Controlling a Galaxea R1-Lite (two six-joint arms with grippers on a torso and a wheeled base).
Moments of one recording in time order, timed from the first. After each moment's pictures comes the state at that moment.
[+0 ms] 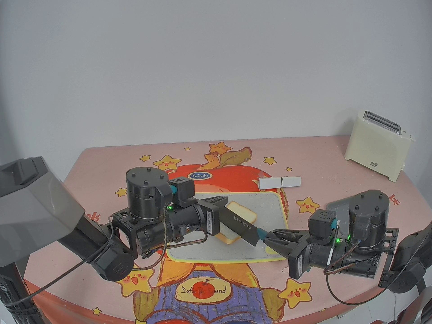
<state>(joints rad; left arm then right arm) -0.63 2.03 -0.74 -1.04 -0.15 -0.24 0.76 1.73 -0.41 -0.86 -0.01 0.05</state>
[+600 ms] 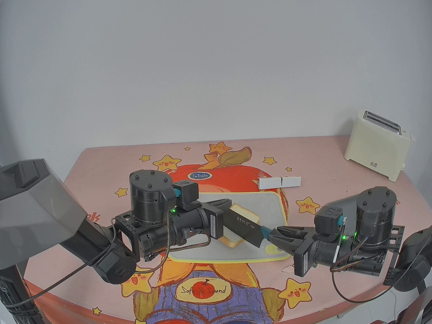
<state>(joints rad) -0.64 2.03 -0.73 -1.04 -0.15 -0.24 0.75 1.69 -0.41 -0.86 -0.01 0.05</state>
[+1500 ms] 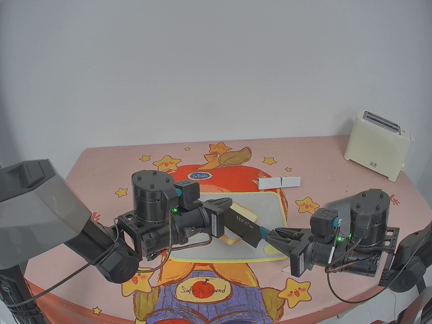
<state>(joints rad) -0.64 2.05 -0.74 -1.04 -0.15 -0.23 0.75 1.73 -0.41 -0.86 -0.01 0.05</state>
